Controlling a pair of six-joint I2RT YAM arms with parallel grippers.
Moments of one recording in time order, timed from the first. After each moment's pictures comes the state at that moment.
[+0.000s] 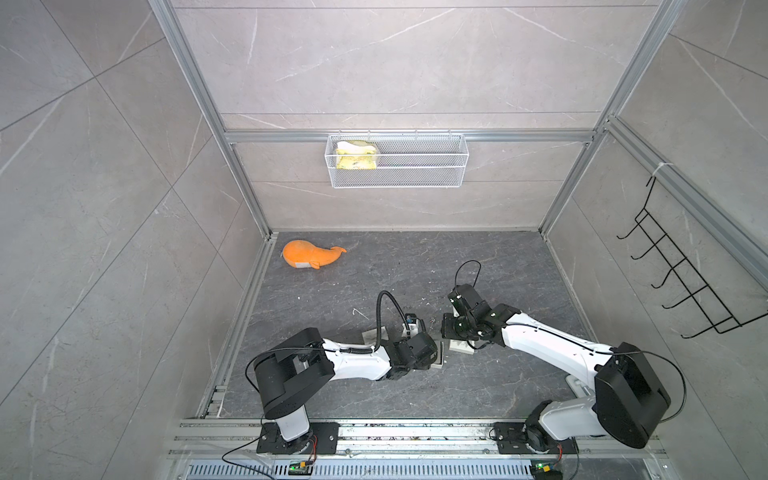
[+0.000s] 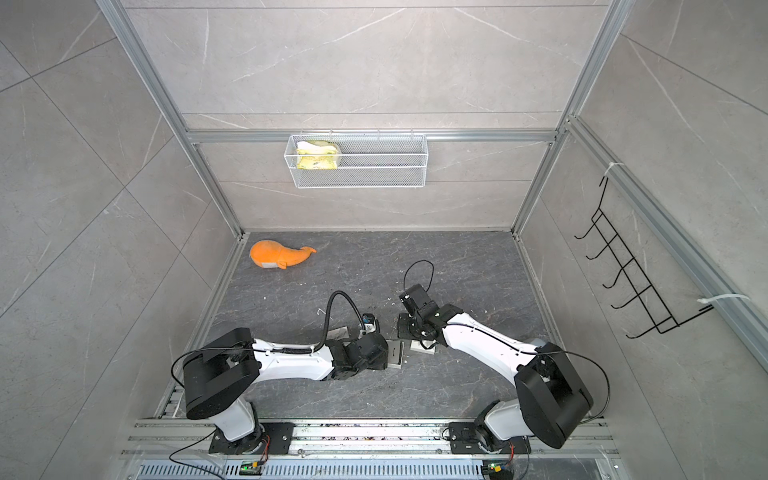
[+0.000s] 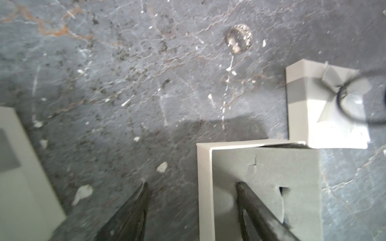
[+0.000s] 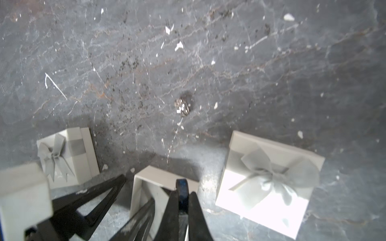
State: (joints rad) left arm -1.14 1.70 0.84 -0.15 -0.32 -0.90; right arm 0.64 1.44 0.90 -0.52 -0.01 0.65
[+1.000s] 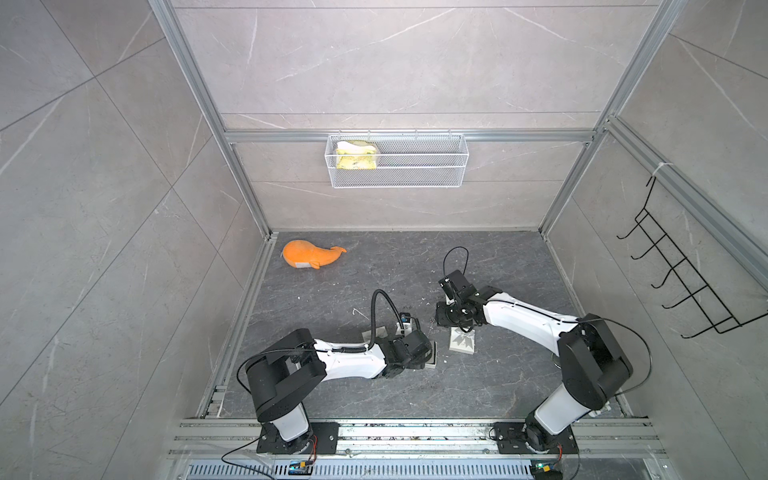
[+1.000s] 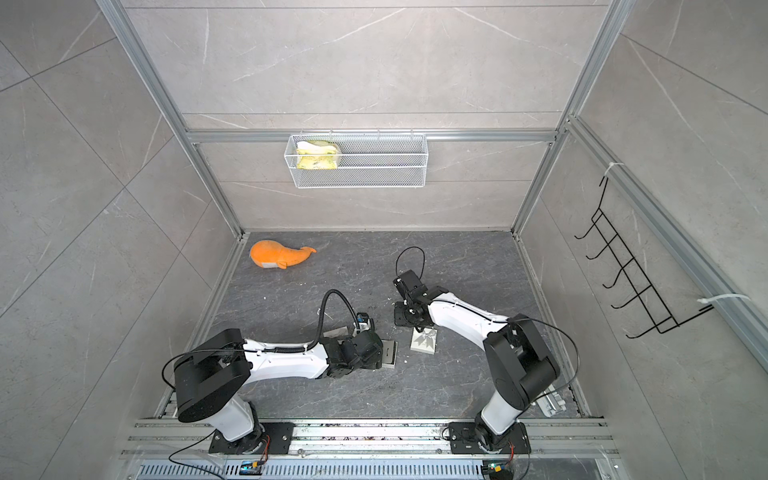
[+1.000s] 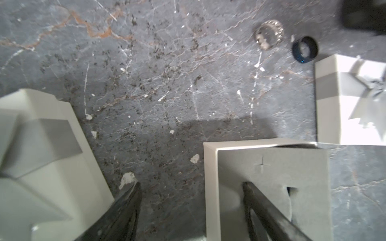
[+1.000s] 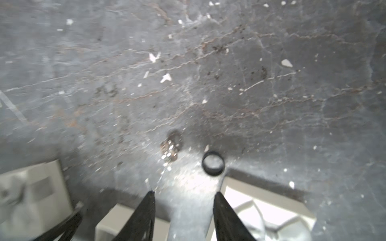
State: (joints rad) left arm -1.11 1.67 0.83 -0.23 -0.32 -0.86; right arm 0.59 1.62 1.06 -0.57 -0.01 0.55
